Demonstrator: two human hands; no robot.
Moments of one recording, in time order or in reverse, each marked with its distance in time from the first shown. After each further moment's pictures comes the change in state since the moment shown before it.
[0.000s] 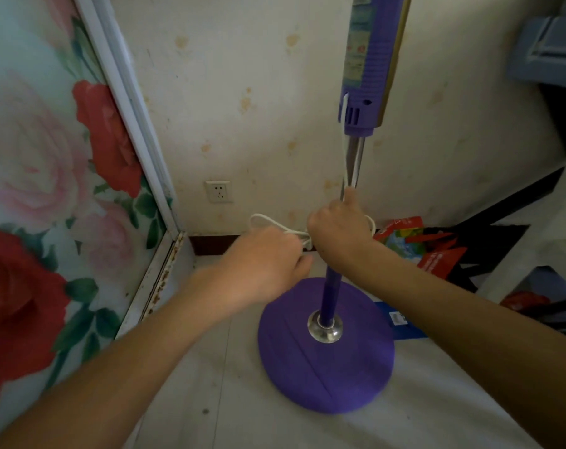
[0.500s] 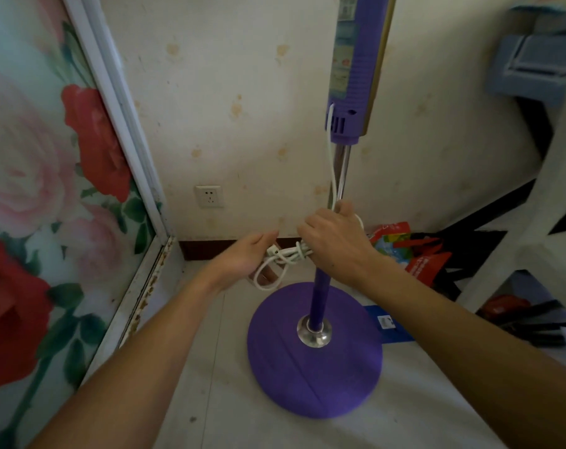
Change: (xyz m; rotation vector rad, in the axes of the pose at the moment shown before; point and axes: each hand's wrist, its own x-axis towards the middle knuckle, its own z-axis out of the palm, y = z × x) left_hand 0.039 -0.069 0.072 -0.976 -0.149 -0.352; right_hand -0.022 0.017 0.015 0.185 0.291 -0.162
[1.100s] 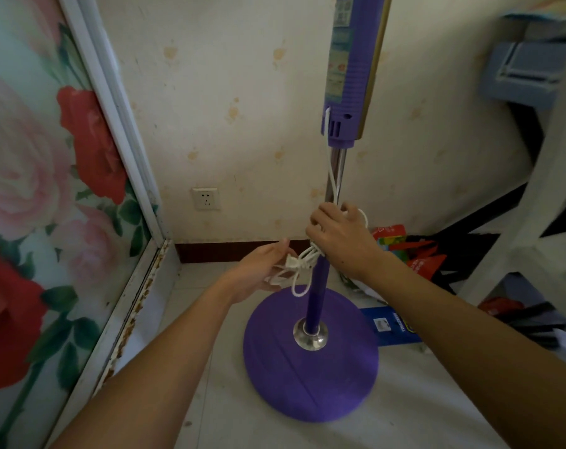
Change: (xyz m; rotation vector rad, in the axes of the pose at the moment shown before) left_hand 0.006 -0.005 0.028 -0.299 -0.081 -0.108; right_hand -0.006 0.030 0.037 -0.136 -0.092 -0.004
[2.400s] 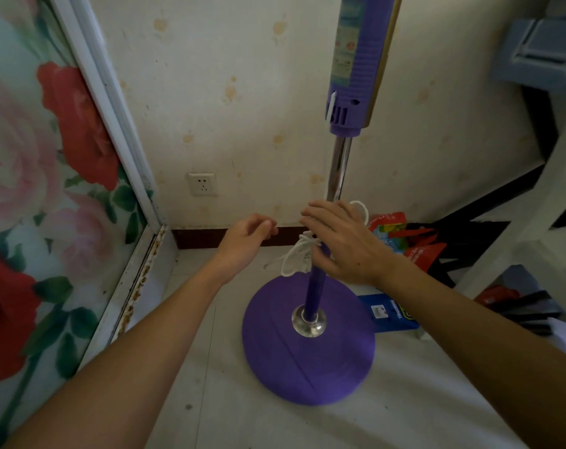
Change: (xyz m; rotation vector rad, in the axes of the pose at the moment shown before) left_hand 0.010 0.006 -0.021 0.241 0.344 0.264; right_hand -0.015 0.001 0.011 0.425 0.234 -0.072
